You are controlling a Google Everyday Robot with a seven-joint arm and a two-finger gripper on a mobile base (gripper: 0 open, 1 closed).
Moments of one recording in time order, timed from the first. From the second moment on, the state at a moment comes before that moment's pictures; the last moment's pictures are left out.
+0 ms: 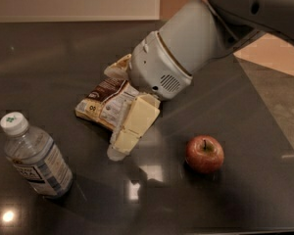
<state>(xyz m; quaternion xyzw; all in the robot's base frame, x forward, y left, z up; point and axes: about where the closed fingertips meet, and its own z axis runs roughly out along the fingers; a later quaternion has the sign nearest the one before) 0.395 0.061 0.958 -0.71 0.59 0.28 0.27</state>
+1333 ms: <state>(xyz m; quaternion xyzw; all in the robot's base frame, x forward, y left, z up) 0.339 0.160 0.954 -0.67 0.60 0.30 0.32</state>
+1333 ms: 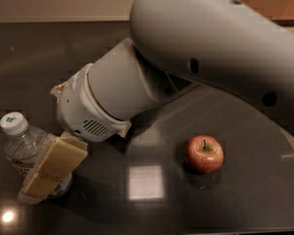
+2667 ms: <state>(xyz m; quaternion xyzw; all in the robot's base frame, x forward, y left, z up) 0.337 0.189 0.935 -0.65 0.63 0.30 0.31</state>
